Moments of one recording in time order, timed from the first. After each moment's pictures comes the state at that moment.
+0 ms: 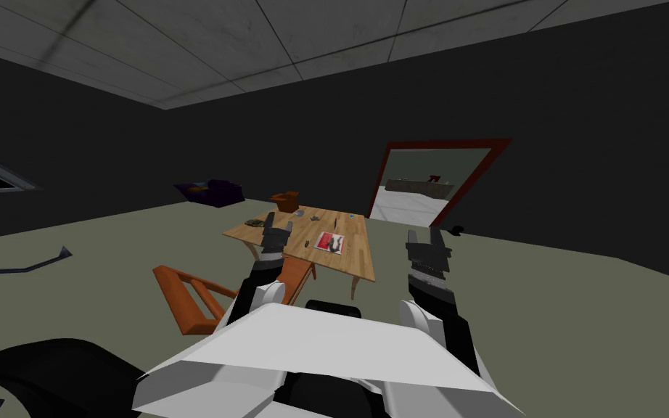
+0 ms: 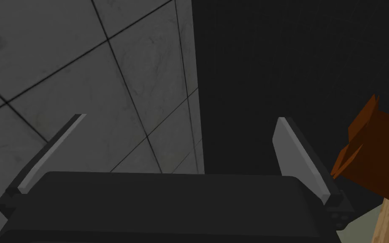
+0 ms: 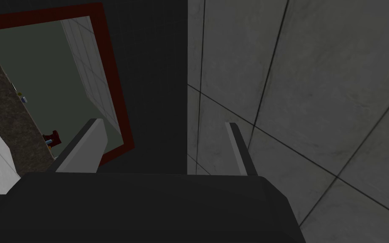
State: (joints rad) left arm 0.54 0.00 -0.06 -2.29 0.12 -0.42 0.00; right arm 0.53 0.01 -0.04 -2.30 -0.12 -0.47 -0.01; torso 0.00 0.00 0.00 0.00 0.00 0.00
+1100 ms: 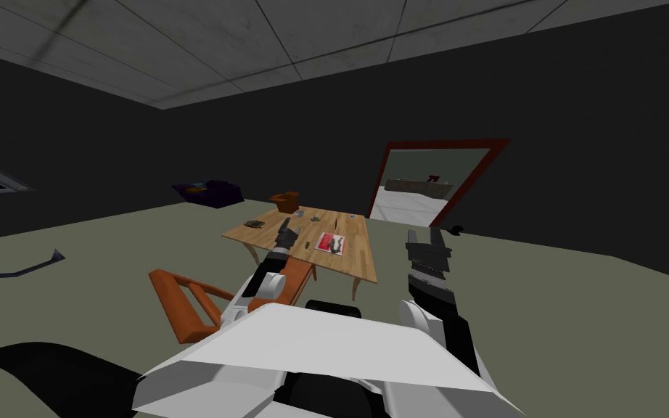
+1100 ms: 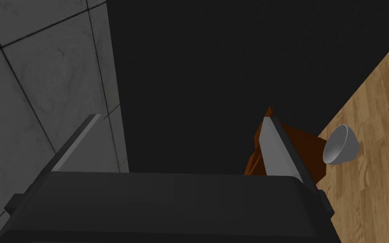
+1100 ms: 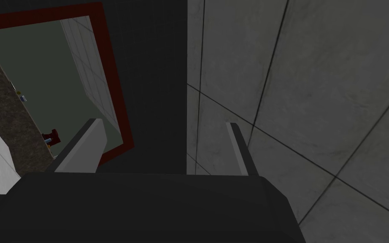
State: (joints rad) left arm 0.40 0.15 -0.02 -2.09 0.16 -0.23 0.20; right arm 0.53 0.01 -0.04 -2.30 -0.12 -0.47 -0.01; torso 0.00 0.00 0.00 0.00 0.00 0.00
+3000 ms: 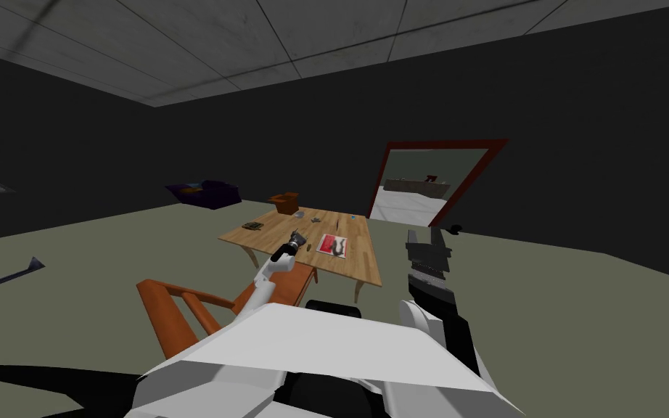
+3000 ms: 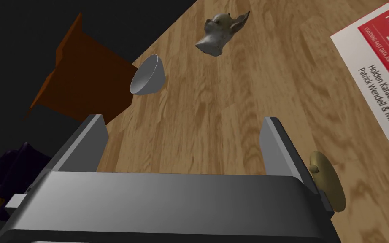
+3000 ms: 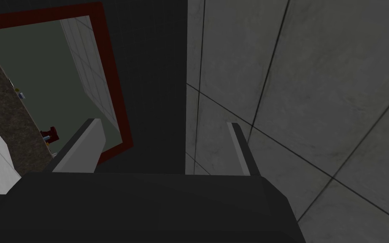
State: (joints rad) left arm 0.05 0.15 0.09 -1.61 0.26 0.23 0.67; right arm 0.53 0.01 -0.04 -2.30 -0.12 -0.47 -0.01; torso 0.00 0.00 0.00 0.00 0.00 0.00
